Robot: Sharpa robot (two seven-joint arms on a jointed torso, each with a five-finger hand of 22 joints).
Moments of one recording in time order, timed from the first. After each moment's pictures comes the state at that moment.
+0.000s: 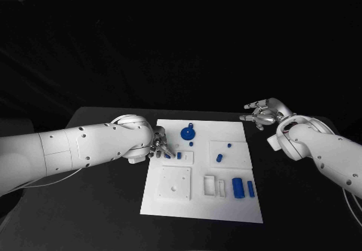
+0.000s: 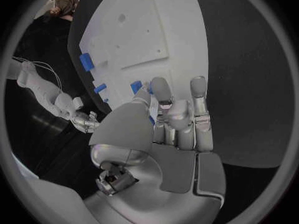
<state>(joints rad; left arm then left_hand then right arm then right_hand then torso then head) 1.37 -0.66 -0.24 1.38 -1.06 0.05 -0.58 1.21 0.07 -0.01 0.02 0.18 1.14 -0.01 0.26 0.73 1.47 -0.07 0.78 0.32 1.40 -0.12 1.30 0.76 0.11 1.25 -0.05 0.53 1.31 0.97 -0.70 0.41 1.16 -1.16 -0.32 -0.08 1.30 -0.11 0.04 -0.10 0.51 0.88 0.13 0.06 0.06 1.07 0.02 0.92 0.74 1.35 -0.05 0.88 0.91 0.10 1.45 -0.07 0.54 1.31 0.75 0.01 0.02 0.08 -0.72</state>
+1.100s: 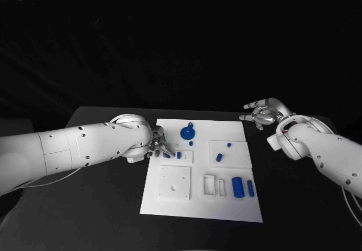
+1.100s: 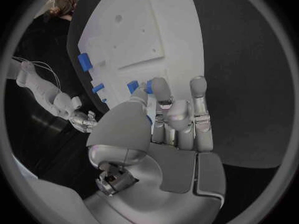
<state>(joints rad) 1.37 -0.66 -0.24 1.36 -1.06 0.06 -0.58 1.18 0.01 0.00 0.07 0.18 1.15 -0.02 0.27 0.72 1.47 -0.07 0.79 0.32 1.40 -0.12 1.30 0.77 0.11 1.25 -0.05 0.53 1.31 0.97 -0.70 0.41 1.16 -1.16 -0.32 -0.08 1.30 -0.11 0.04 -0.10 0.51 0.88 0.13 0.06 0.06 1.07 0.02 0.92 0.74 1.35 -0.05 0.88 0.91 0.10 1.45 -0.07 0.54 1.31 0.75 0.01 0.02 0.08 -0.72</state>
